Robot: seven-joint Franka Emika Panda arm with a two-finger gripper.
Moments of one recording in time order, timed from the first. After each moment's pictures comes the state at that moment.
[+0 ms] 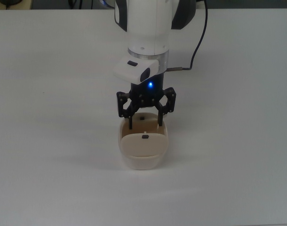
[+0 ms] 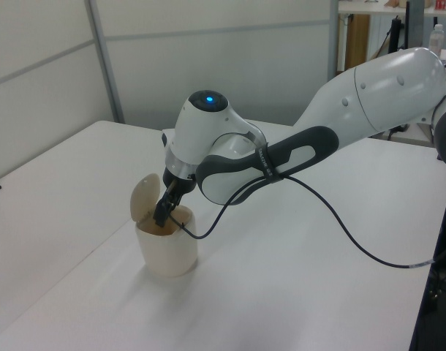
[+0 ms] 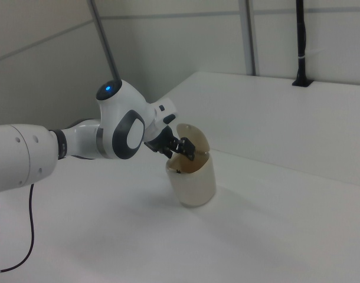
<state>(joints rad) 0.16 0.36 -0.01 -1.69 -0.14 2.53 0.07</state>
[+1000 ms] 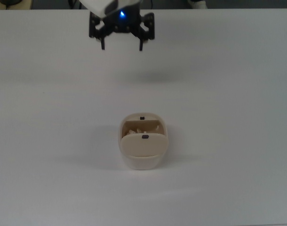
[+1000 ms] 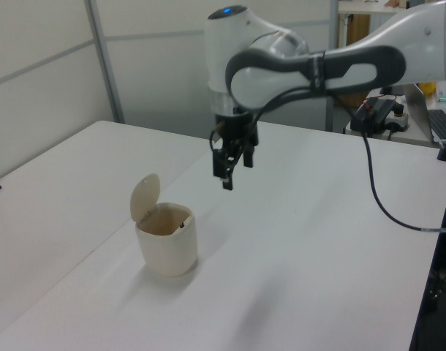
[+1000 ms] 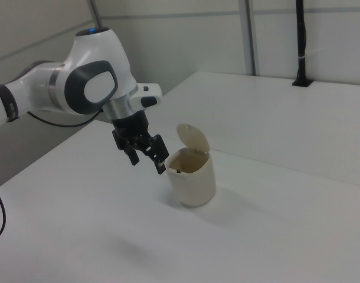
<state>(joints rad) 0.12 0.06 -0.04 -1.66 -0.04 1.75 0.09</state>
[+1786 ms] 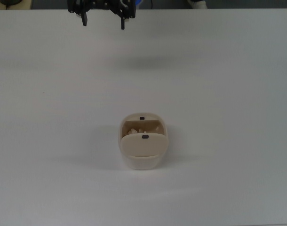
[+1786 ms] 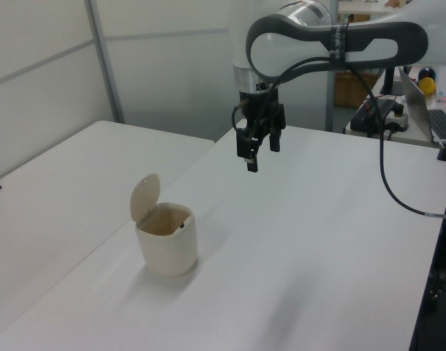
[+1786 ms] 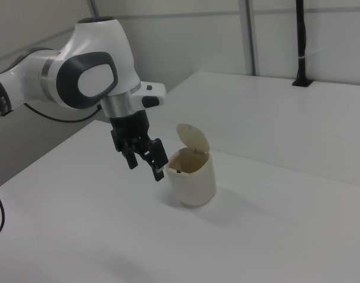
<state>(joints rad) 0.06 0.00 -0.05 -1.66 -0.03 1.64 0.09</state>
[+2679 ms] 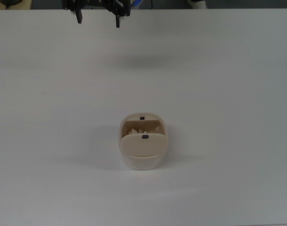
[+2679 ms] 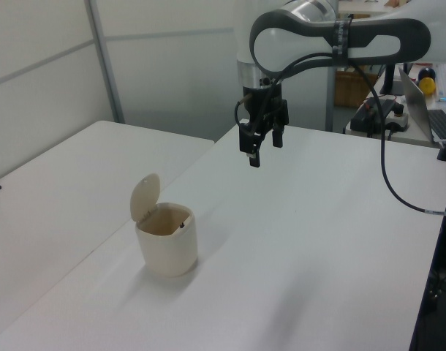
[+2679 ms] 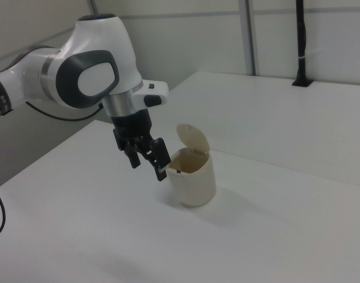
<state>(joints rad) 0.06 -0.01 -0.07 -1.66 -0.03 1.64 0.09</state>
